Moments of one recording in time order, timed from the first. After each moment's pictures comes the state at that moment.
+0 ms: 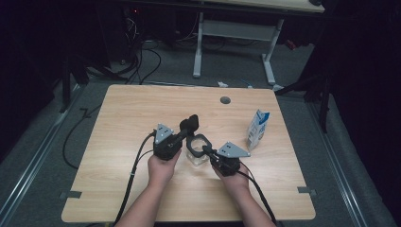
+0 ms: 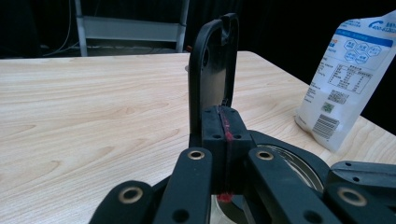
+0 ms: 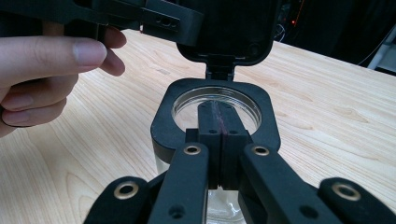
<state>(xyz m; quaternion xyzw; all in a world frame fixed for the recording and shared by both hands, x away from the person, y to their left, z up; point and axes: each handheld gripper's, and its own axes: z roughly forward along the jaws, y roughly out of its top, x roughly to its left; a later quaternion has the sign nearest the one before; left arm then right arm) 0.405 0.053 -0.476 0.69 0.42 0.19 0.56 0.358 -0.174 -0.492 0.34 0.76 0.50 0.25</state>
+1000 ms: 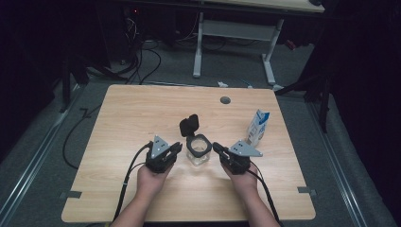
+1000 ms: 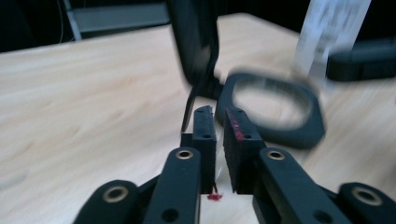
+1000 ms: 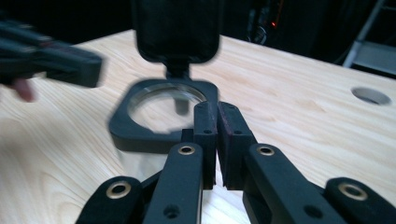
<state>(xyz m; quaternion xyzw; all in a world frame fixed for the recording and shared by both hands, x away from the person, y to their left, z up) 0.367 0.082 -0.492 0.76 0.37 0.21 0.50 0.358 -0.204 -0.488 0.37 0.74 0.50 0.26</state>
